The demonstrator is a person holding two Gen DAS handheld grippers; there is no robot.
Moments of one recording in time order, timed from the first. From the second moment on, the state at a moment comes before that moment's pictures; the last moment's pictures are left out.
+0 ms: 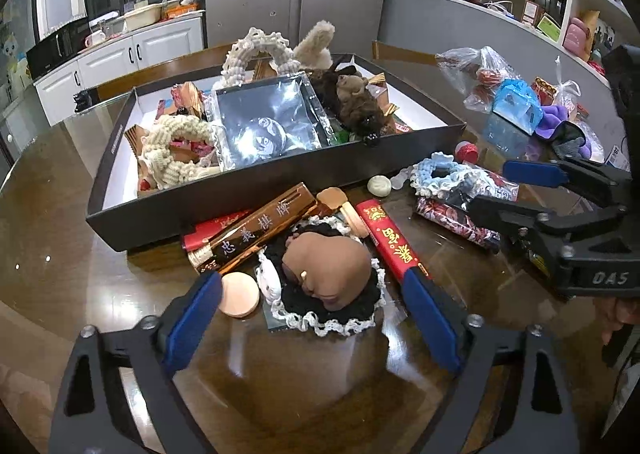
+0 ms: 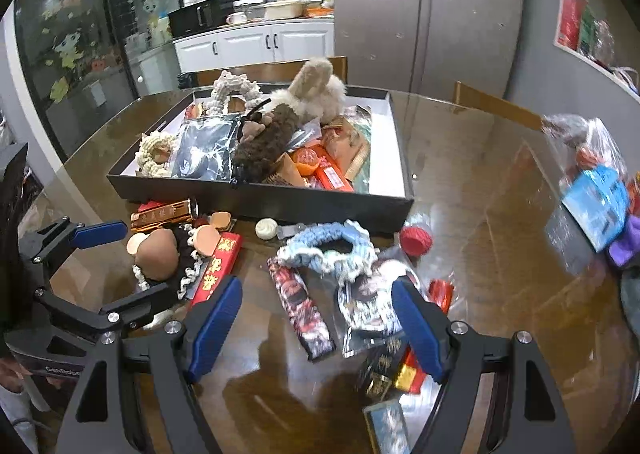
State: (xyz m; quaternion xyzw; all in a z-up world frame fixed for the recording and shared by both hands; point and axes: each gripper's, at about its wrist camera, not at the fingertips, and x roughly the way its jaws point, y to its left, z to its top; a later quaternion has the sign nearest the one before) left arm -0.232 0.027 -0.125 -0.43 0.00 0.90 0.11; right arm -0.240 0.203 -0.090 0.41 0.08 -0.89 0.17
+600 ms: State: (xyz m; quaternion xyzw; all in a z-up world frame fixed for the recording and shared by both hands) left arm -0.234 0.029 -0.124 -0.42 0.02 0.90 0.12; right arm -0.274 0.191 -0.114 0.44 0.07 -0.88 0.16
